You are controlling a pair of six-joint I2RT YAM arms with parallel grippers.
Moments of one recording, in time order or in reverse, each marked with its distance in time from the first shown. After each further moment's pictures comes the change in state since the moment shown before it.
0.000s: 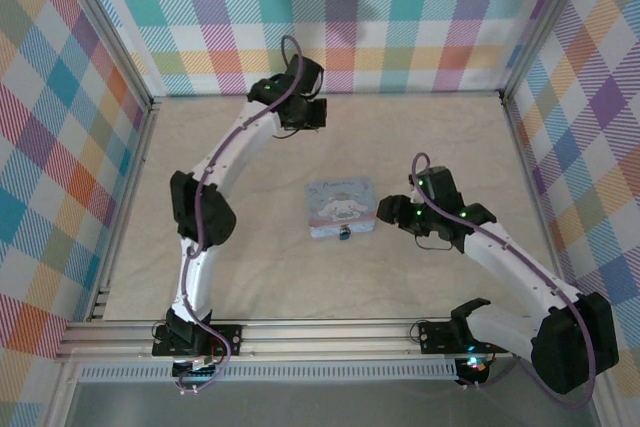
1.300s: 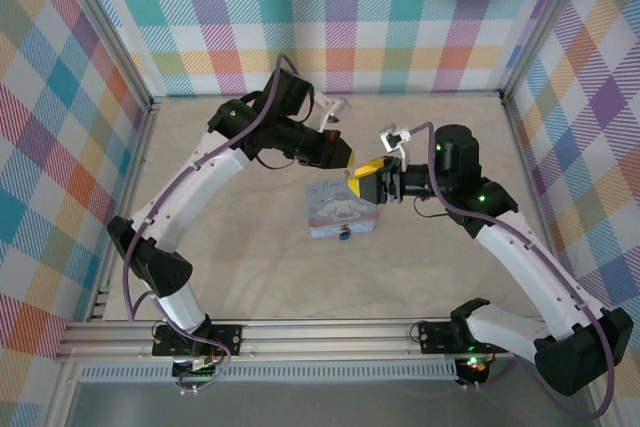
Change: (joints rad) left arm -0.154 -0.420 -0.287 -0.038 0.664 0.054; right arm 0.055 -0.011 0.313 0.171 -0.548 -0.409
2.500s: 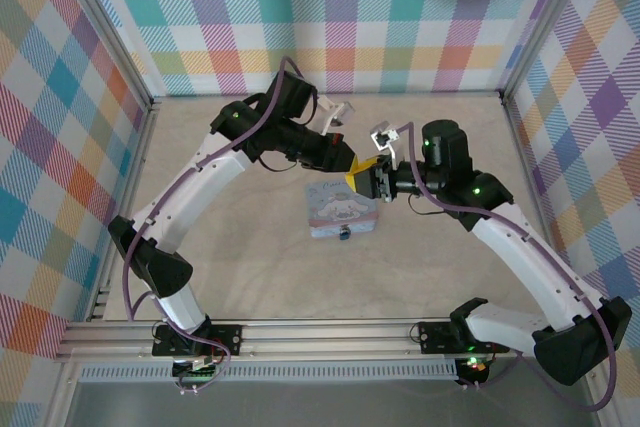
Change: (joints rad) left arm -0.016 0.000 -0.006 0.000 0.026 -0.006; right arm 0.050 0.053 0.090 -0.144 0.163 -0.114
